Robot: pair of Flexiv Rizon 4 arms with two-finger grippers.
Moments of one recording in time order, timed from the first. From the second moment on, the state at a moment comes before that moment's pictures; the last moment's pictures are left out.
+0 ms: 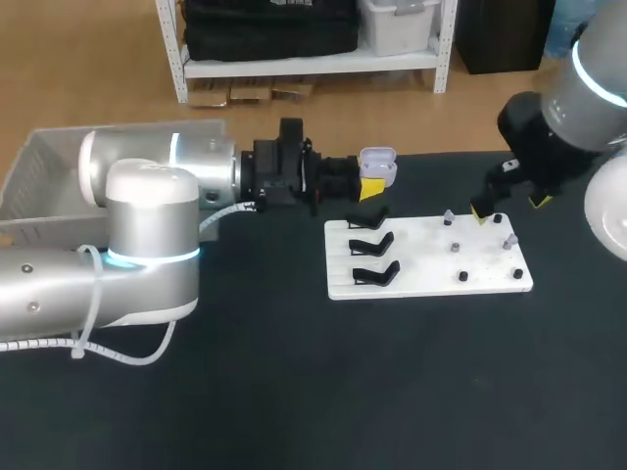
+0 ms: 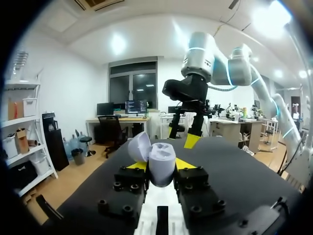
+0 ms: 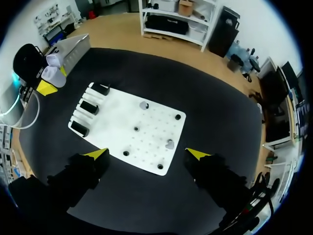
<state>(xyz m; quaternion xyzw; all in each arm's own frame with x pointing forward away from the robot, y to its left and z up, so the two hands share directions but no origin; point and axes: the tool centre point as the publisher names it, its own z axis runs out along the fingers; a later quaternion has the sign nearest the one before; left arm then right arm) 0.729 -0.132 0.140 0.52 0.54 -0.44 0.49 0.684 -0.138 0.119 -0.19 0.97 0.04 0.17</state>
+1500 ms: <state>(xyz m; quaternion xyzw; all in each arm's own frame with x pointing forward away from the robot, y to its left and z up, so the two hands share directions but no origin) 0.726 -0.132 0.141 0.51 0.55 -0.44 0.49 0.710 -0.169 0.030 -0.15 0.98 -0.05 0.08</state>
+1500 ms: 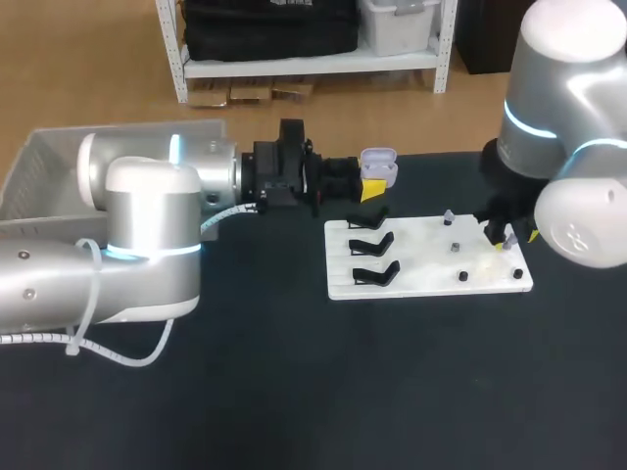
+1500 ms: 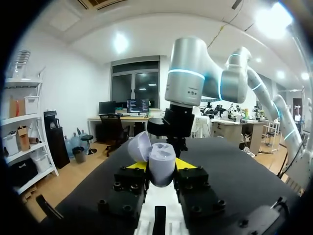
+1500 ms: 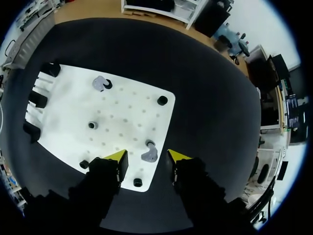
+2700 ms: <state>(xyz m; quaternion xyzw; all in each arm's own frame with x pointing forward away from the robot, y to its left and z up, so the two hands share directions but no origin) 0.726 -0.132 0.141 0.51 0.55 -0.44 0.49 0.715 -0.172 0.018 -0.13 0.99 -0.05 0.06</state>
